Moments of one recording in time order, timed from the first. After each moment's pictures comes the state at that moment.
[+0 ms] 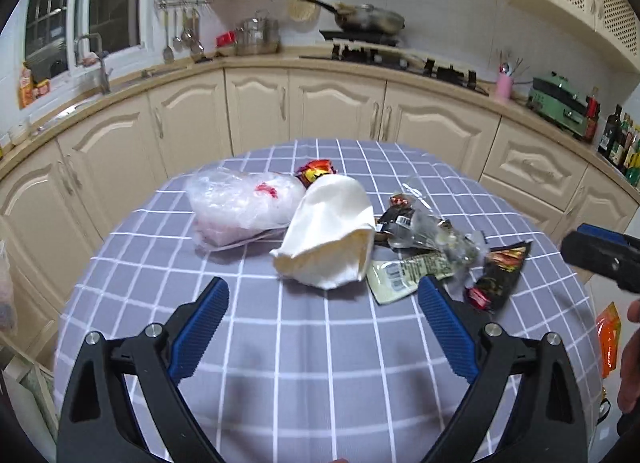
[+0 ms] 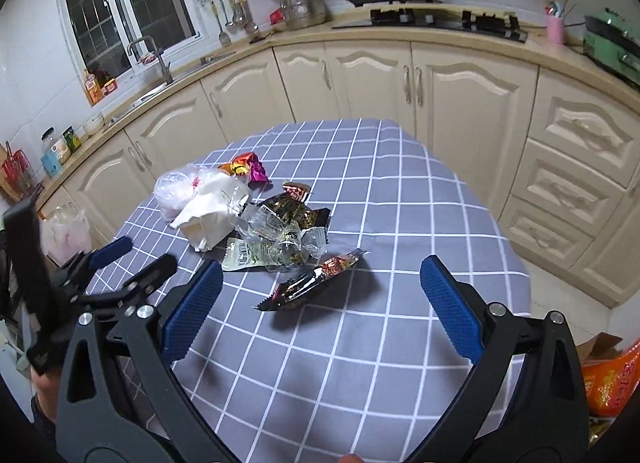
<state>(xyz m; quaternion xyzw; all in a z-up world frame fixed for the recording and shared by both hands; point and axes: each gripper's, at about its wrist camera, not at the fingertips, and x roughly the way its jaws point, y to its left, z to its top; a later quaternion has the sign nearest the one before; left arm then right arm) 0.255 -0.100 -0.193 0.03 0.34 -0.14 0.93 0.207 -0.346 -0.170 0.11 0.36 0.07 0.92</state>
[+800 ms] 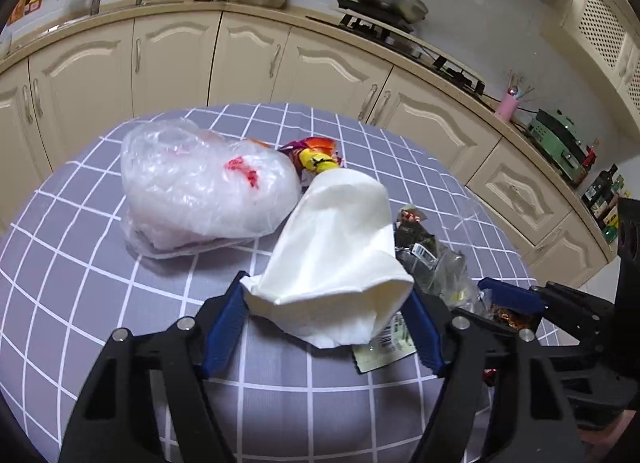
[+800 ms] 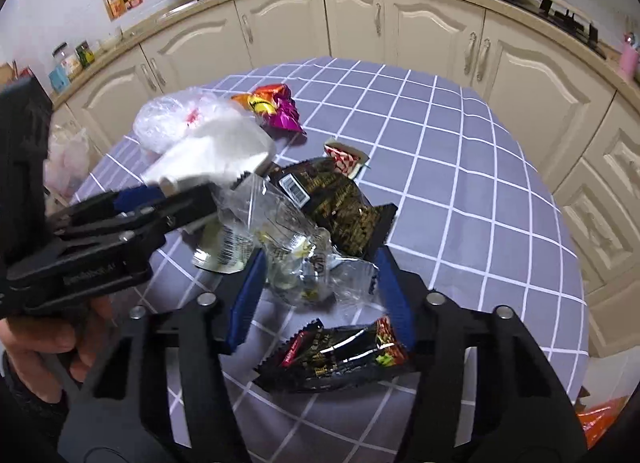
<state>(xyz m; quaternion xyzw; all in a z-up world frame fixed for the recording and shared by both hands) 0.317 -0.099 -0.230 -0.09 0.40 -0.18 0.89 0.277 -0.292 -0.211 0.01 0.44 0.13 0.89</state>
